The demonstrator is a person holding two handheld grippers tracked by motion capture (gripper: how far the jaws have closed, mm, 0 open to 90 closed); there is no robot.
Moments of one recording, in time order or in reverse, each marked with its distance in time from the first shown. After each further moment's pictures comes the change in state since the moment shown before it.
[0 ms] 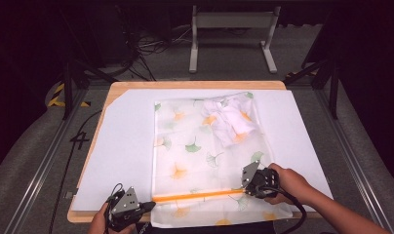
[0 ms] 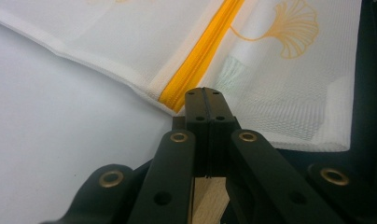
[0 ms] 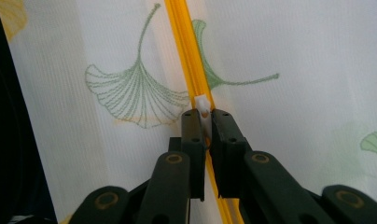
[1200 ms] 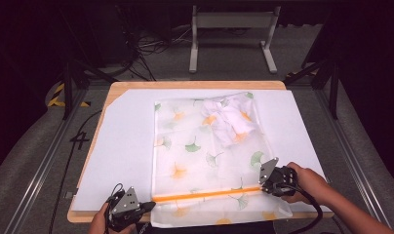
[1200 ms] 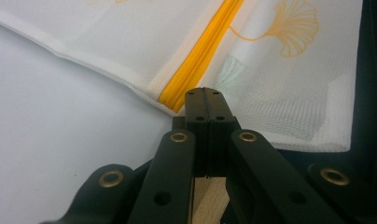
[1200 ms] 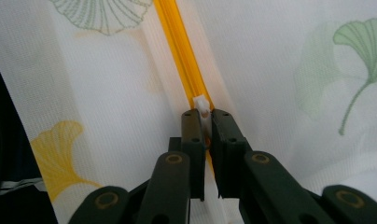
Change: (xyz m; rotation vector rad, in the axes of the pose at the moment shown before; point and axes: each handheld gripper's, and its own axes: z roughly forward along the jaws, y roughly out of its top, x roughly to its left) left arm -0.001 0.000 0.000 0.003 0.003 0.002; right arm -0.010 -0.043 -0.012 0.044 -0.028 0.074
